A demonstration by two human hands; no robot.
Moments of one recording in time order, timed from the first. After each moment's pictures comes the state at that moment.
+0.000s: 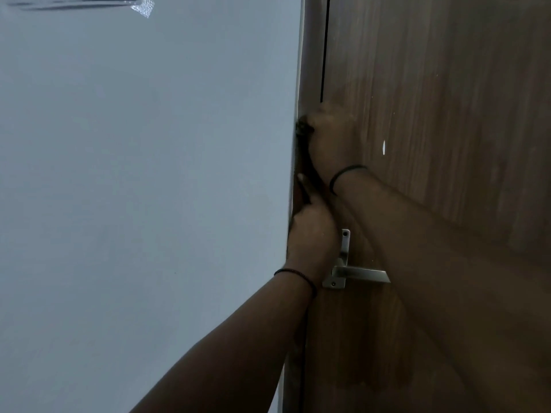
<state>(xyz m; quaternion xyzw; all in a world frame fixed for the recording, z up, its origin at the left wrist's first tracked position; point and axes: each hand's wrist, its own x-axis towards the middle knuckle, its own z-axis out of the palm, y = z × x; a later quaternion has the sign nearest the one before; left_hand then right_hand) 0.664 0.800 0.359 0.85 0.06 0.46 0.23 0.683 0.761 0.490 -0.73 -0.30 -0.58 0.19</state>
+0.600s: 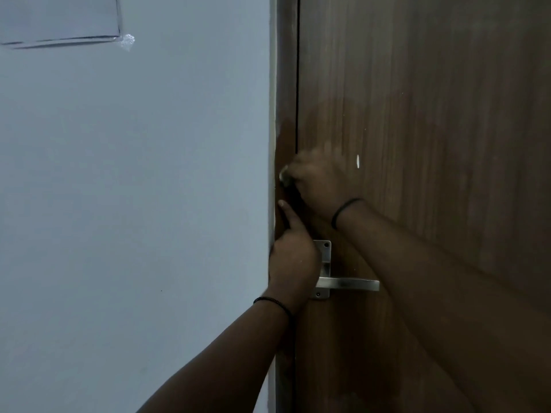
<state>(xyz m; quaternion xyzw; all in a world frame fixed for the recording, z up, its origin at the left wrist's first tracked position) 0.659 0.797 0.338 0.86 0.09 0.45 0.22 0.674 0.721 0.459 -0.76 -0.42 -0.49 0.10</state>
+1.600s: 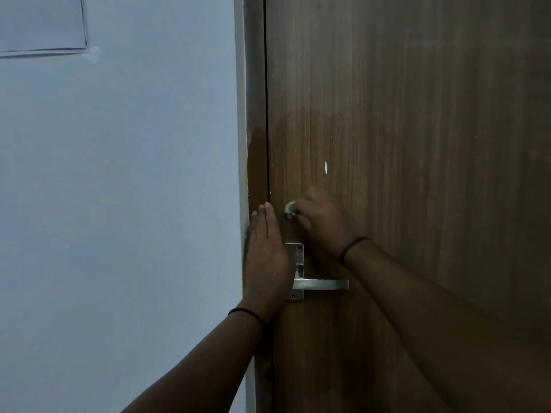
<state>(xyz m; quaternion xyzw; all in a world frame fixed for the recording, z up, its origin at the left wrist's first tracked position) 0.653 0.798 0.326 0.81 -0.04 0.54 0.22 0.692 0.661 0.402 -0.77 -0.42 -0.46 0.14</state>
